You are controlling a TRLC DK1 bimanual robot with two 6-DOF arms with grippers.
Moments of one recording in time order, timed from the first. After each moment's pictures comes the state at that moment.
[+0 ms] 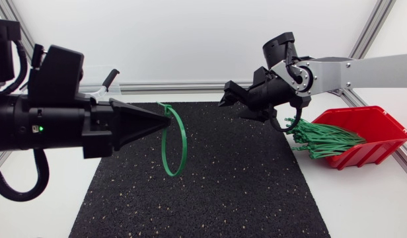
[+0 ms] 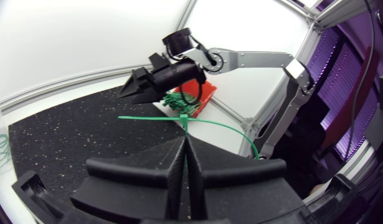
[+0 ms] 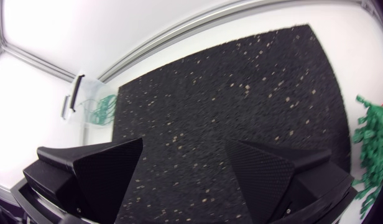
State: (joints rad) left arm -0.54 0.98 0.87 -0.36 0.56 -0.17; right arm 0.32 1.77 1.21 -0.28 -0.29 0.57
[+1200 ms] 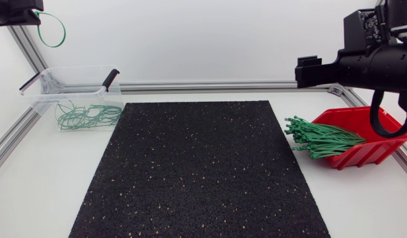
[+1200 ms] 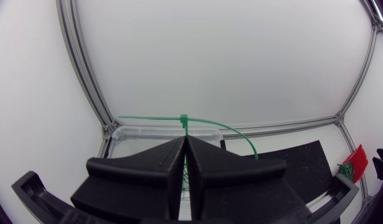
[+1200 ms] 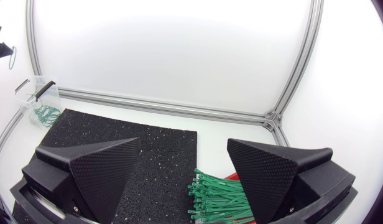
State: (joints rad) left arm 0.25 1.76 1.94 -0.78 0.21 0.13; right arm 0.29 1.12 1.03 -0.41 0.26 0.01
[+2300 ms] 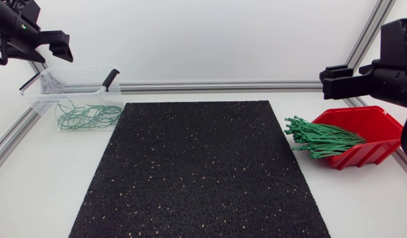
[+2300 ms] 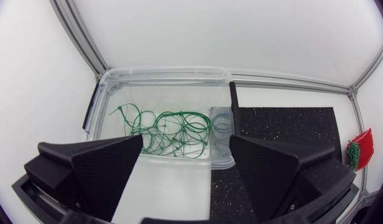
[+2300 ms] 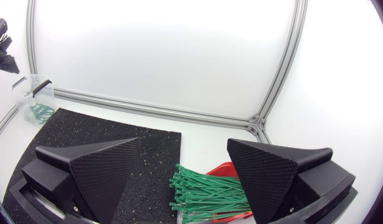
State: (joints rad) left arm 0.18 1.81 1.88 -0.96 0.06 0.13; right arm 0.23 0.93 0.92 -0.41 0.26 -0.07
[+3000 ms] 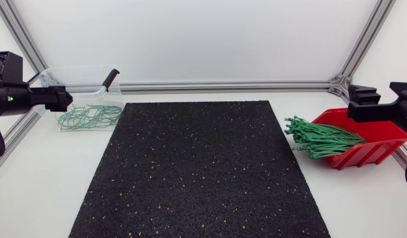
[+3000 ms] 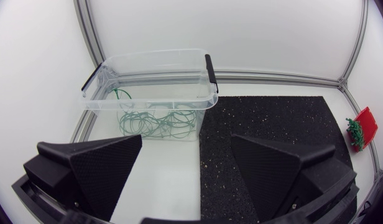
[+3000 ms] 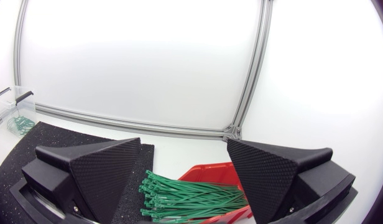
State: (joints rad) left arm 0.15 1.17 0.93 -0.41 0.08 0.10; right arm 0.01 0.70 0.62 -0.14 0.17 -0.14
